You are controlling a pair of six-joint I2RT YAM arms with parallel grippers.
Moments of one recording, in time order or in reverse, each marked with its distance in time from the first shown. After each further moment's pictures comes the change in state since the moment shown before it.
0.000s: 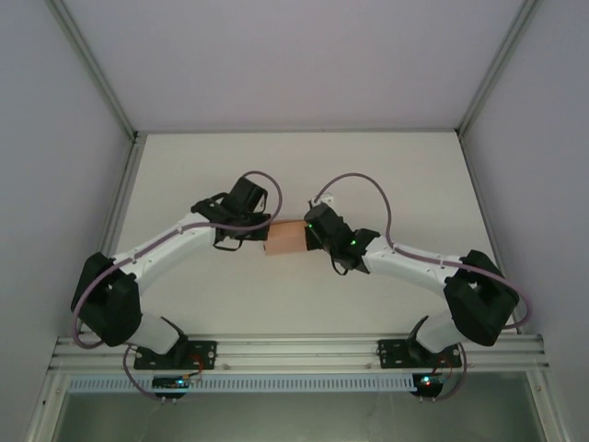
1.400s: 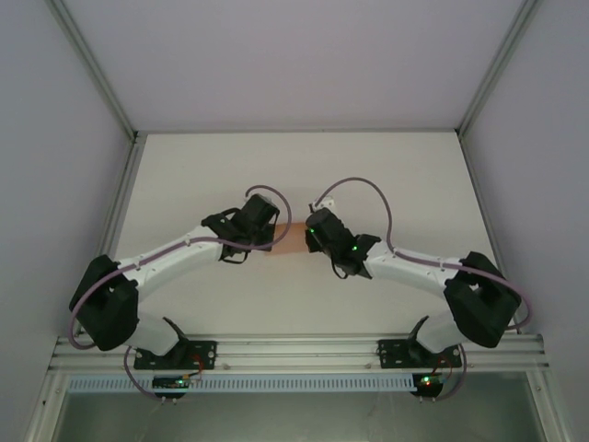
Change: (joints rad) left arm -0.109 -0.018 -0.090 0.087 -0.205 -0.051; right arm 0.004 -0.028 -0.063 0.080 -0.006 -0.008
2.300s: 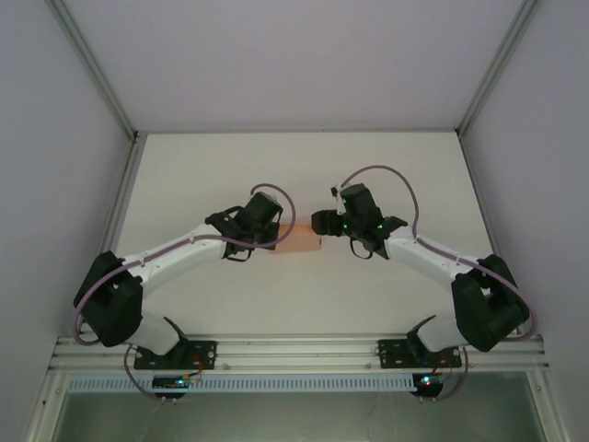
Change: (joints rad) left arm -0.004 0.027 0.024 0.020 0.028 0.032; right arm -0.292 -0.028 0.009 -0.022 -0.458 -0.013
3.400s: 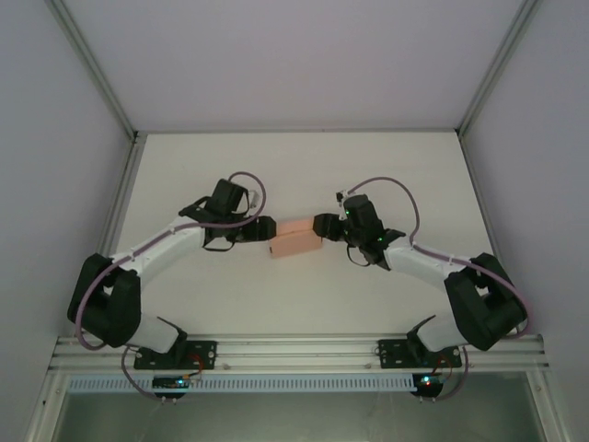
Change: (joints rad) left arm 0.285 -0.028 -0.092 0.098 0.543 -0.029; right arm 0.007 0.012 -0.141 0.244 -0.018 0.165
